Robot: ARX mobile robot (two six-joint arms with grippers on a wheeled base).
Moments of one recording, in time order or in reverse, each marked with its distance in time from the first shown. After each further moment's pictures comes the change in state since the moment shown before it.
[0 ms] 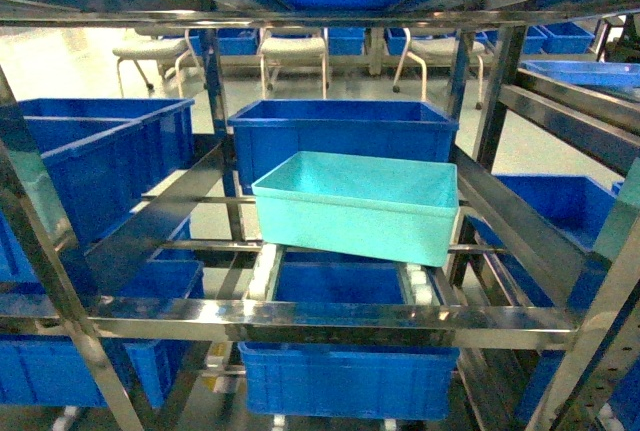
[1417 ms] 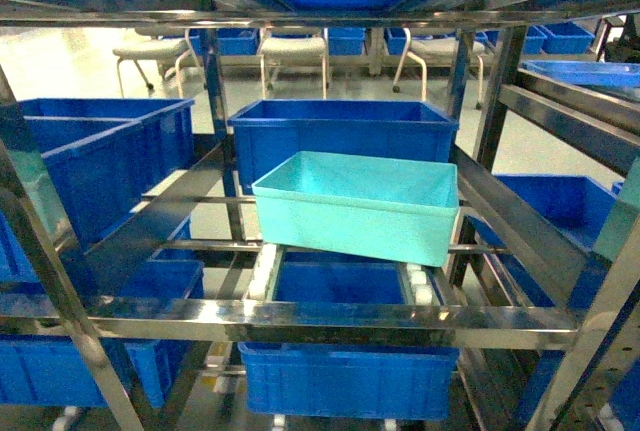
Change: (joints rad) left arm 0.000 0.000 0.000 0.000 0.000 0.001; right arm 0.000 0.000 0.000 0.000 0.000 0.000
